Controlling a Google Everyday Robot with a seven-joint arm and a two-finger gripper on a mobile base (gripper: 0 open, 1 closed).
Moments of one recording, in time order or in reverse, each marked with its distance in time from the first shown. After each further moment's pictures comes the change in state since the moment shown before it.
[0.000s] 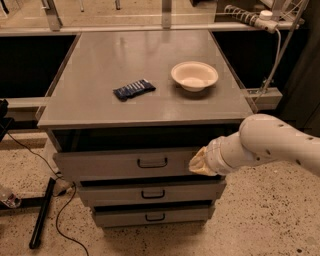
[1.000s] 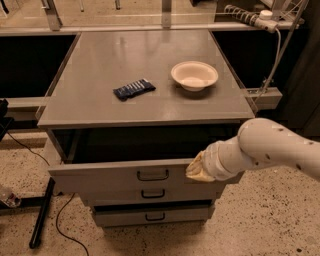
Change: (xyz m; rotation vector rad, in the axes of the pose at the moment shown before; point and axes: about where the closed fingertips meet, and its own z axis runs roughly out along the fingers) arm -0.005 0.021 0.000 -0.028 -0.022 0.002
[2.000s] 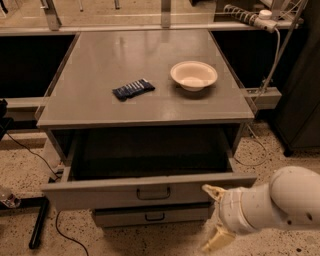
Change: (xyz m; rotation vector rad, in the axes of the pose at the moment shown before) arm 0.020 0.130 -0.040 -0.074 -0.020 0.117
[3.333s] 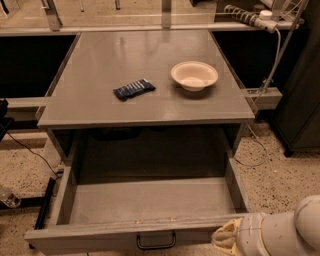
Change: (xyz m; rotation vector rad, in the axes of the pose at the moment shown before) arm 0.028 0.046 -0.024 0.012 0.051 0.104
